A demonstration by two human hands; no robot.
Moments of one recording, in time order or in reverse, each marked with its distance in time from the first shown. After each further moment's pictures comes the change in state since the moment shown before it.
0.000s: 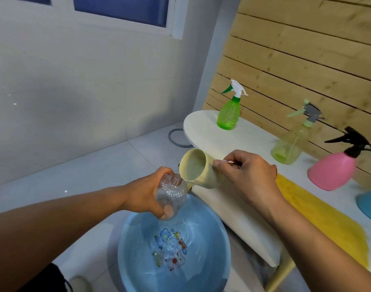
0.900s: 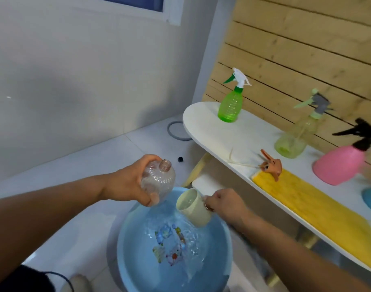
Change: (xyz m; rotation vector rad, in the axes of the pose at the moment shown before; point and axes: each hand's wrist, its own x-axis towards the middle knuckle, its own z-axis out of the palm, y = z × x) left_hand 0.000 -0.029 -0.028 -0.173 0.027 0.022; right_hand 0.006 0.092 0.111 -0.046 -0.399 0.374
